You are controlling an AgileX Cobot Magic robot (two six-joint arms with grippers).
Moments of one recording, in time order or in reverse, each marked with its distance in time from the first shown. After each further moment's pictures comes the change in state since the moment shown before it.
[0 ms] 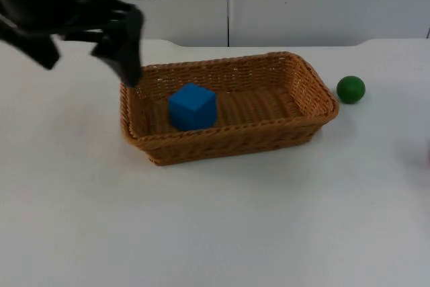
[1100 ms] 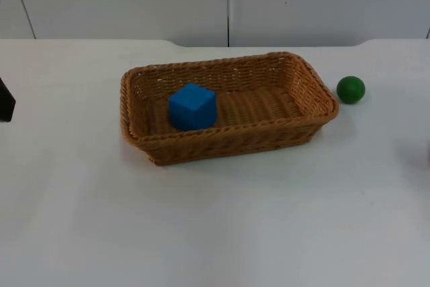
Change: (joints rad) right arm 0.000 0.044 -0.029 0.000 -0.014 -0.080; left arm 0.229 -0.480 0.442 -0.047 -0.116 -0.025
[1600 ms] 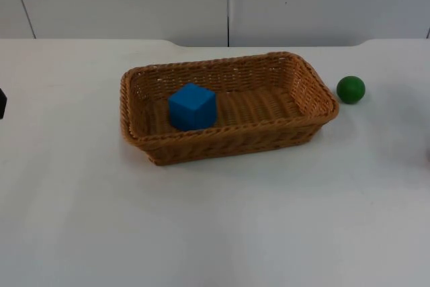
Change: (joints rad) right arm 0.014 0.559 -0.354 0.139 -0.017 -0.217; left arm 0.001 -0.002 0.000 0.060 -0.004 -0.091
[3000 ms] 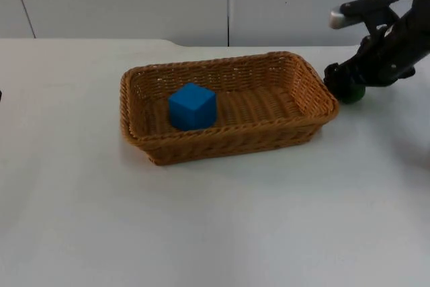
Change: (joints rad) right arm 0.149 0.828 -0.492 0.044 -0.431 -0.073; left arm 0.000 -0.002 0.000 0.040 -0.025 -0.015
